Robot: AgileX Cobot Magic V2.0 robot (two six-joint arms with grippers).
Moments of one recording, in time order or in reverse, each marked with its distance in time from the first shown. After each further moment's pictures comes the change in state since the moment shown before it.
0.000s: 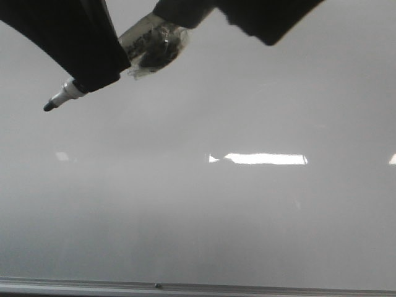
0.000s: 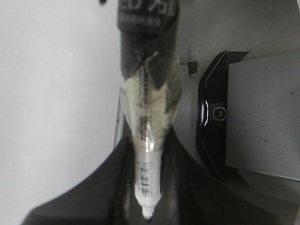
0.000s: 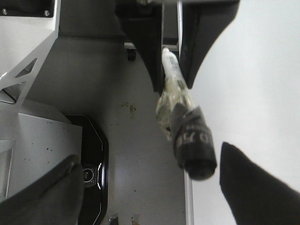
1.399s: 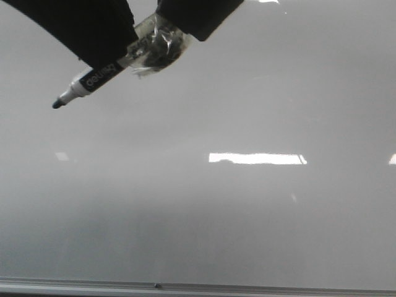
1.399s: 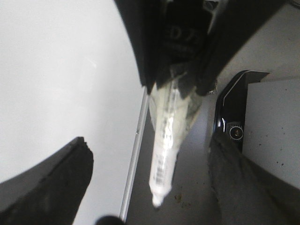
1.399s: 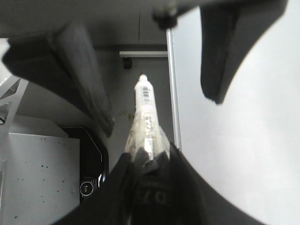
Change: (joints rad) left arm 0.011 -0.043 -0.029 0.030 -0.047 -0.093; right arm -0.015 0.099 -0.058 0.008 -0.054 0.051
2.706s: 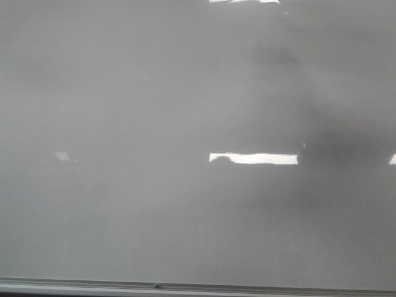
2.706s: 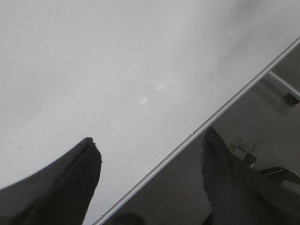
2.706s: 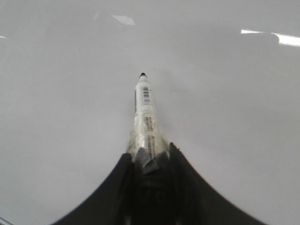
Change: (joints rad) left arm 0.359 -0.303 0.079 0.000 -0.024 -0.308; right arm -0.406 -0.301 0.355 -0.097 -0.642 0.617
